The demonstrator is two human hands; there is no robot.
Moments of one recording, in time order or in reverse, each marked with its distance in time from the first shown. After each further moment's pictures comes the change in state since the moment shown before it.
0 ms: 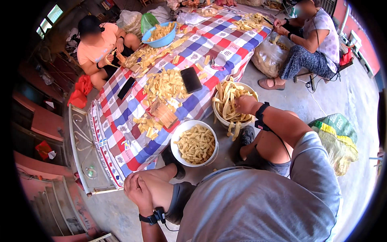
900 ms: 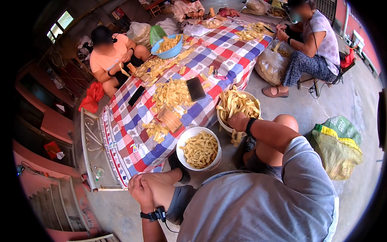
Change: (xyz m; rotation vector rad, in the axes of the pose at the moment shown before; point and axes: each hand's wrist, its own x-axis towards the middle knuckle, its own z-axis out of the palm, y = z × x) left_hand -0.015 -0.018 0.001 -0.002 0.071 -0.031; right_hand -0.001 -0.035 0.049 -0.326 -0.048 -0.337
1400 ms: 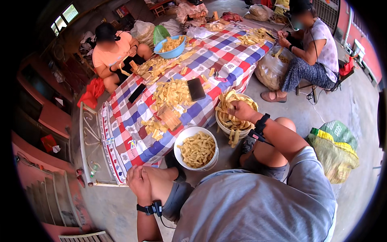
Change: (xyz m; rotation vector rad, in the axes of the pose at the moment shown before) left_hand 0.010 0.020 0.003 0.038 -0.048 0.035; right_hand -0.043 0.016 -0.087 0.923 0.393 0.150
